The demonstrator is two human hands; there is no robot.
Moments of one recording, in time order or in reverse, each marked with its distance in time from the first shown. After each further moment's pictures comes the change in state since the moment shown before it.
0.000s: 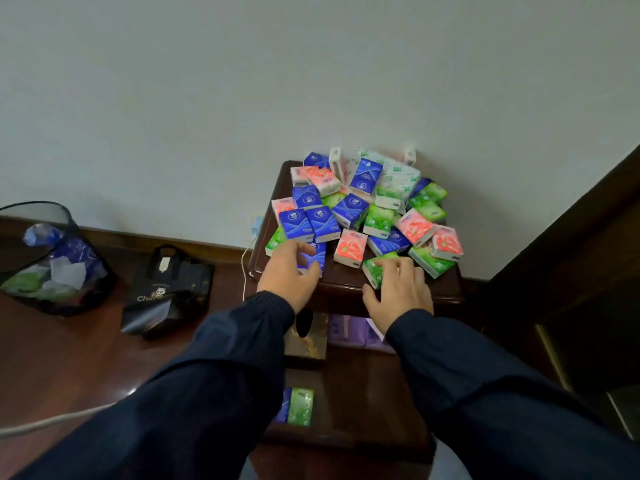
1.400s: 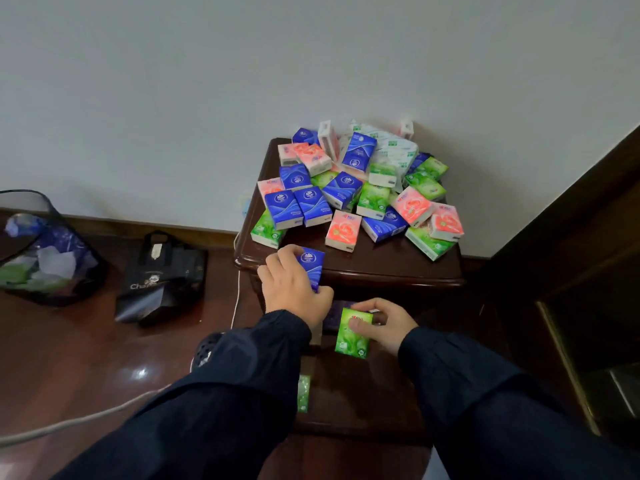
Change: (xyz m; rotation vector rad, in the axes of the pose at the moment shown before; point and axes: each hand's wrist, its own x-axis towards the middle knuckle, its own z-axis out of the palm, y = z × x) left_hand -0.029 -0.014 0.055 0.407 0.147 0.022; right_hand -0.035 0.042 0.061 1.041 -0.564 0.298
